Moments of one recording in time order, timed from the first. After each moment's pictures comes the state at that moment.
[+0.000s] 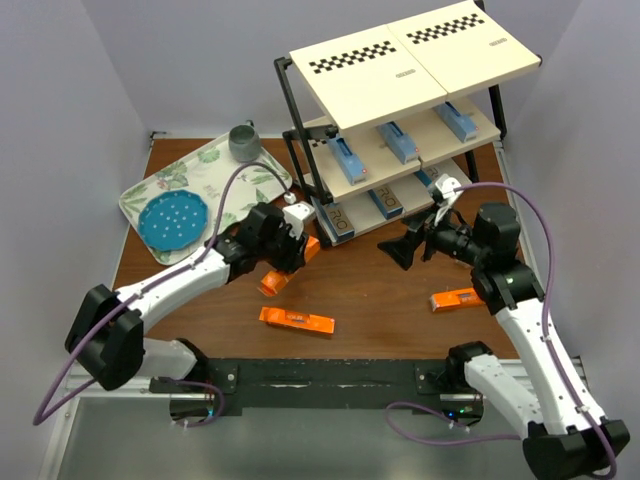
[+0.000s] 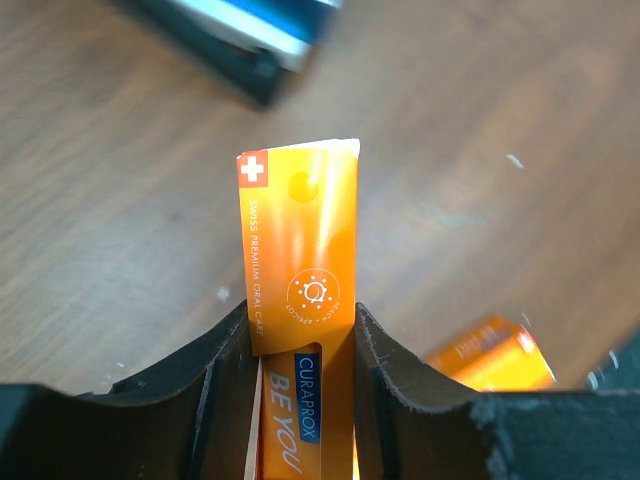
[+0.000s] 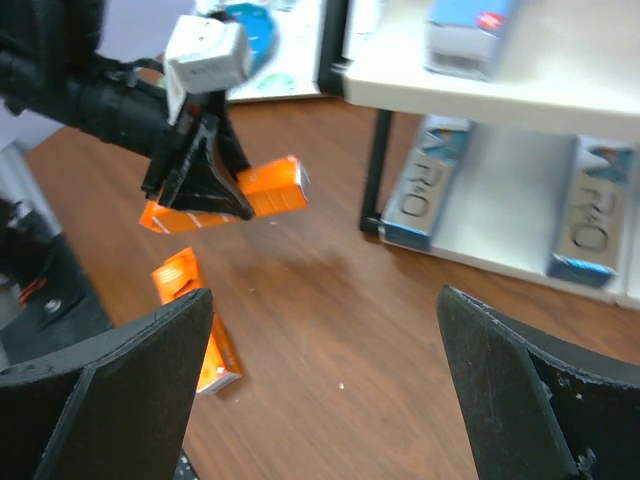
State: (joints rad) left arm -0.64 1.34 0.86 -0.28 0.14 -0.09; right arm 0.23 0.79 0.84 -0.33 -0.63 0.06
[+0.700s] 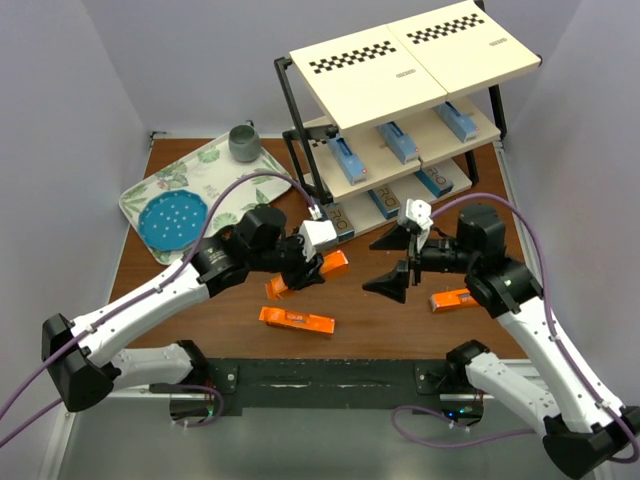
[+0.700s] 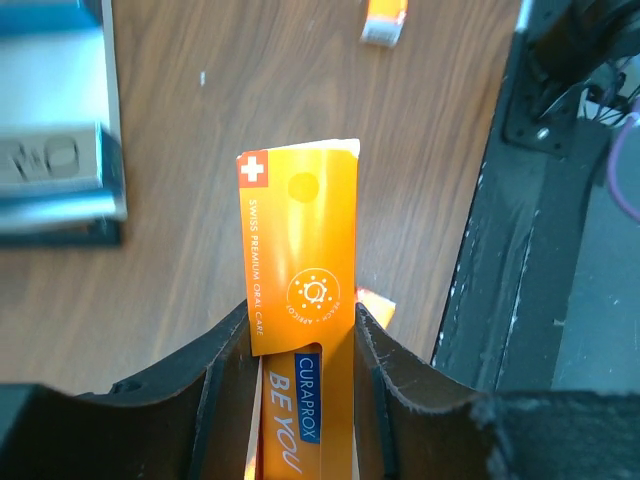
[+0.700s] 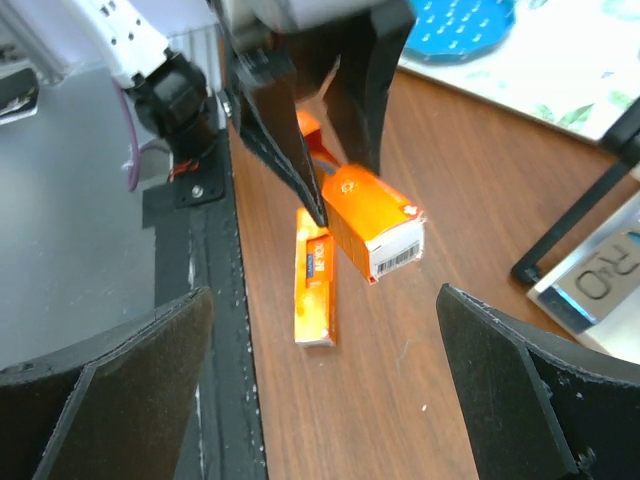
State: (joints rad) left arm -0.85 1.15 1.03 -0.50 0.36 0.15; right arm 0.44 0.81 0.94 -0.47 -0.88 -0.13
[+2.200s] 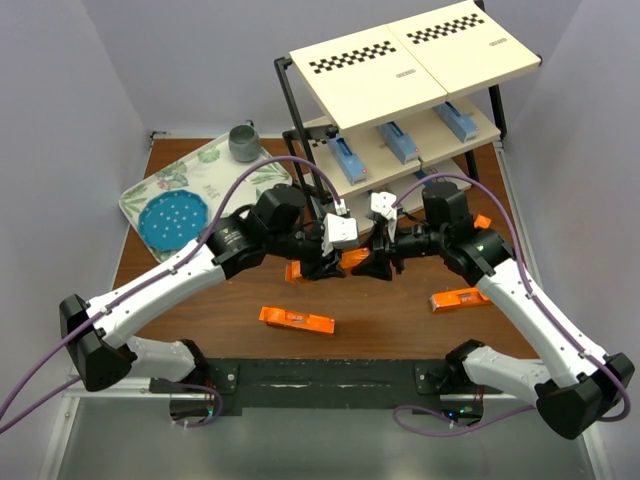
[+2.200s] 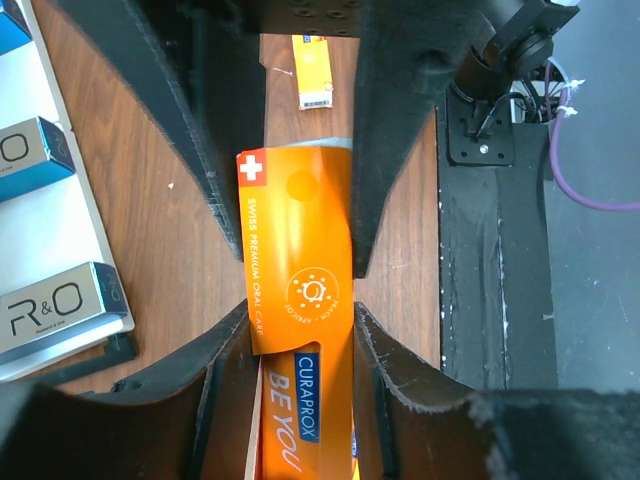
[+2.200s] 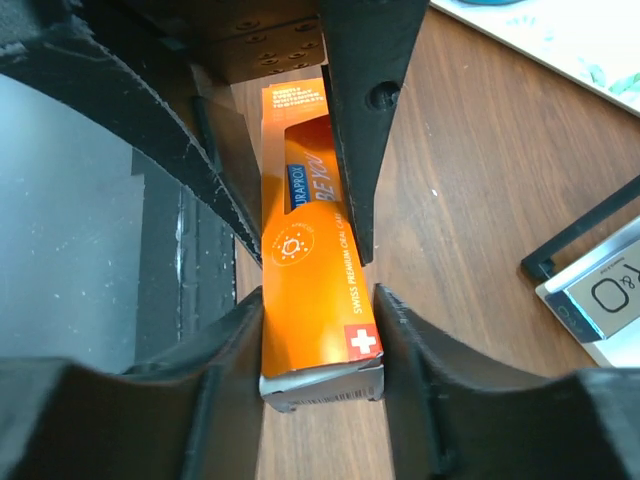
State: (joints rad) left arm -0.89 1.30 1.27 -0.56 0.54 0.33; right arm 0.53 1.06 1.08 -0.61 -0.86 -0.33
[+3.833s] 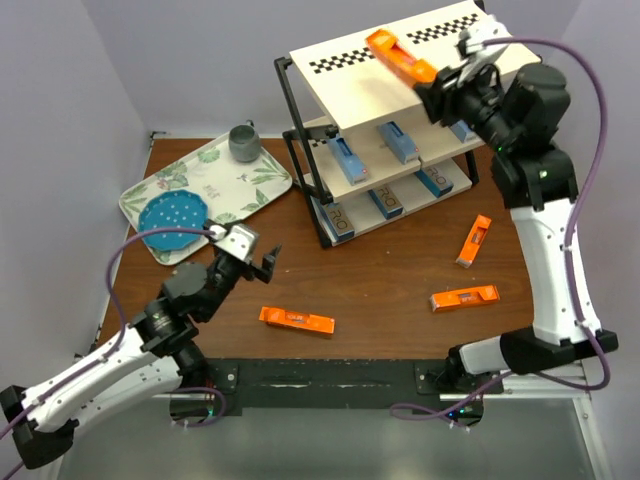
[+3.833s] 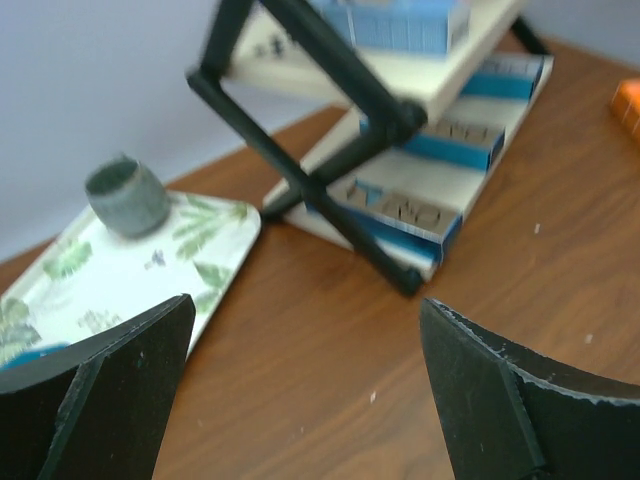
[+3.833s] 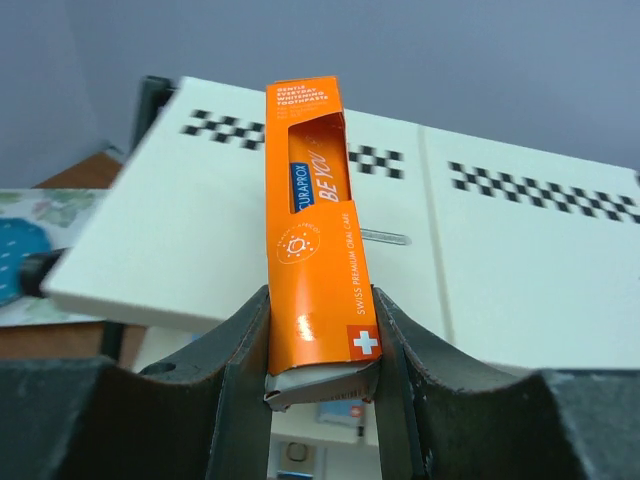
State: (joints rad) left arm -0.89 0.57 0.61 -0.01 -0.40 0.16; right arm 0.28 1.39 1.95 -0.53 -0.25 -0.17
